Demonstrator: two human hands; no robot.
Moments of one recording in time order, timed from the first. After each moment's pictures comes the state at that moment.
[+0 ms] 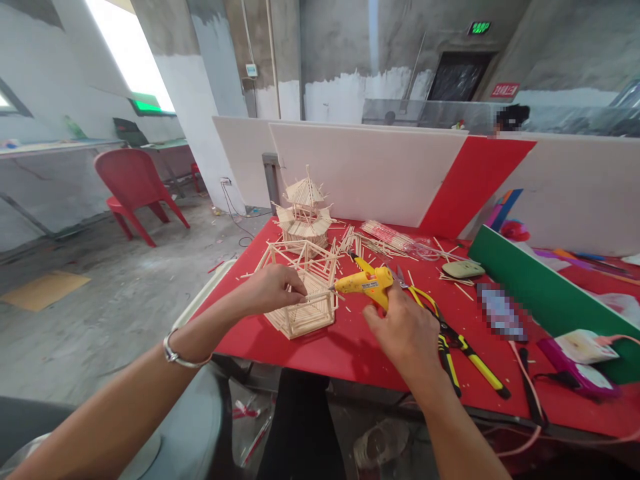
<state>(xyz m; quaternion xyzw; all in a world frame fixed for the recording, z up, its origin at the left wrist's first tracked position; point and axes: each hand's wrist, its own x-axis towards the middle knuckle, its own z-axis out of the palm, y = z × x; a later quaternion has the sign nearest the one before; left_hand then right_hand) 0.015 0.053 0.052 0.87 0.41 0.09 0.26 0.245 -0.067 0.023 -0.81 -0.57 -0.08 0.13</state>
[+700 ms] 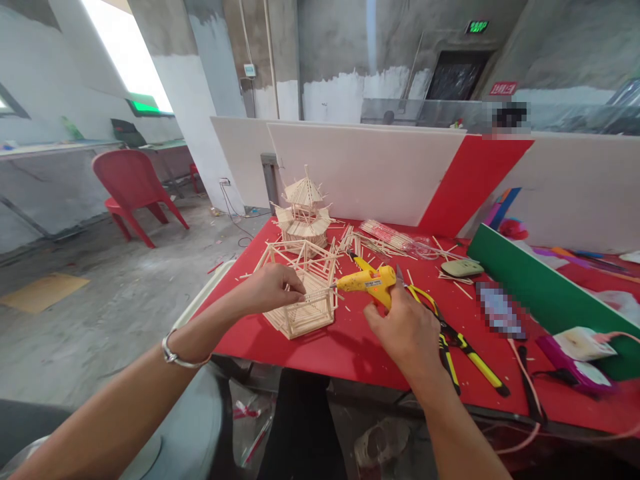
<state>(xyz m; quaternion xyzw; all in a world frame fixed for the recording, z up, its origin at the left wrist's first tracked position) 0.013 0.055 0.050 0.87 0.41 0.10 0.25 0.248 -0.067 0.020 -0.82 -0.54 -0.06 0.15</state>
